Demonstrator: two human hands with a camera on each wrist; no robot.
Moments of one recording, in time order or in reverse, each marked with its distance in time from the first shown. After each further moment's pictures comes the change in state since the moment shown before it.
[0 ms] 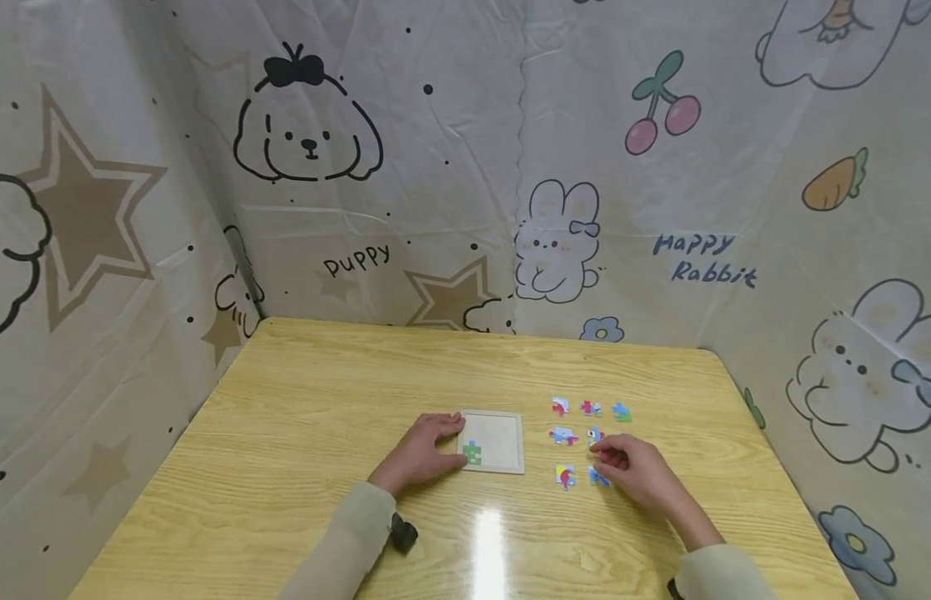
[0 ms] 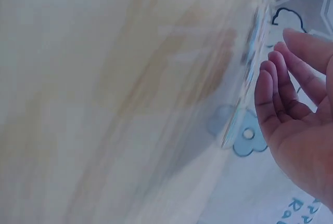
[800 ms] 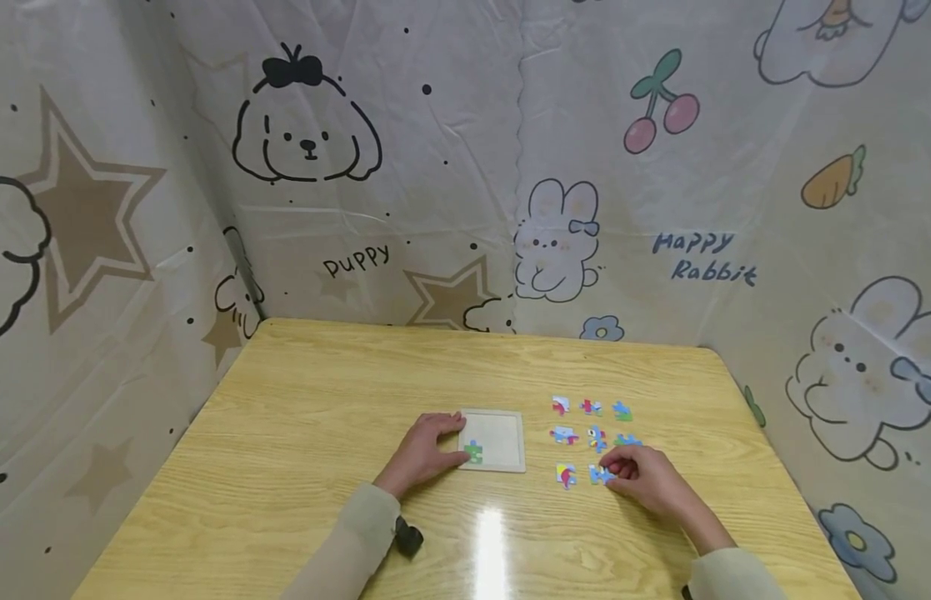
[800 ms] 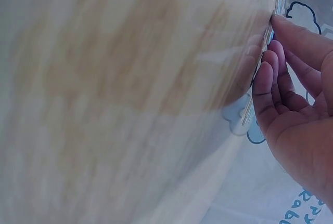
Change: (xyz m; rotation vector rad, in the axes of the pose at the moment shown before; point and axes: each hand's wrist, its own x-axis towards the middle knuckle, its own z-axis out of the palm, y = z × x) left_hand 0.003 0.000 0.007 -0.032 0.082 -0.016; right_hand -0.007 0.019 -0.006 -0.001 -0.094 -0.015
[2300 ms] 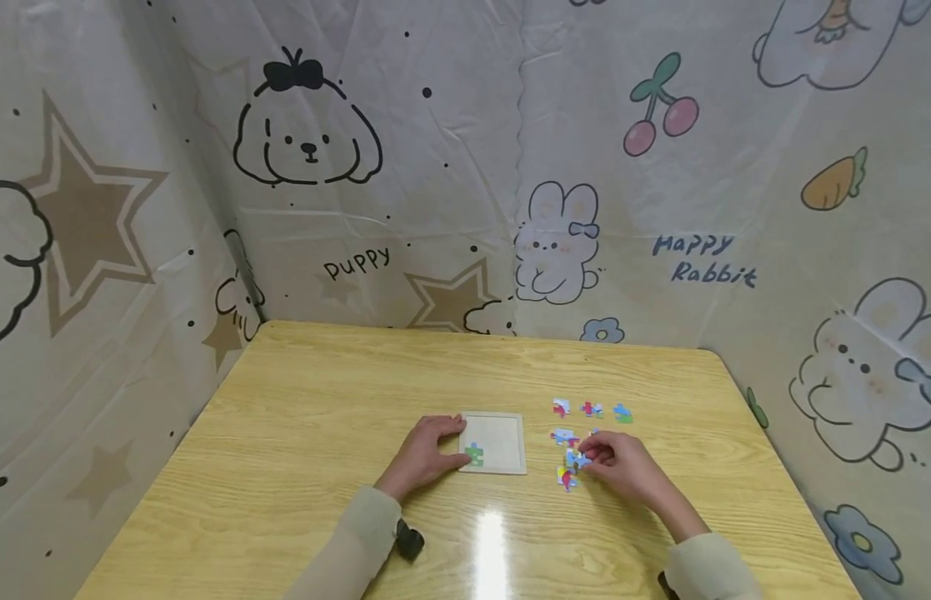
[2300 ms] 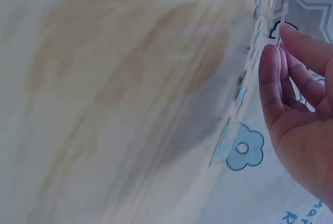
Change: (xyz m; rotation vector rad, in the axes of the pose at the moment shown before) left_hand 0.001 -0.001 0.003 -0.020 0.025 0.008; right_hand 0.023 -0.032 0.010 0.055 0.050 0.000
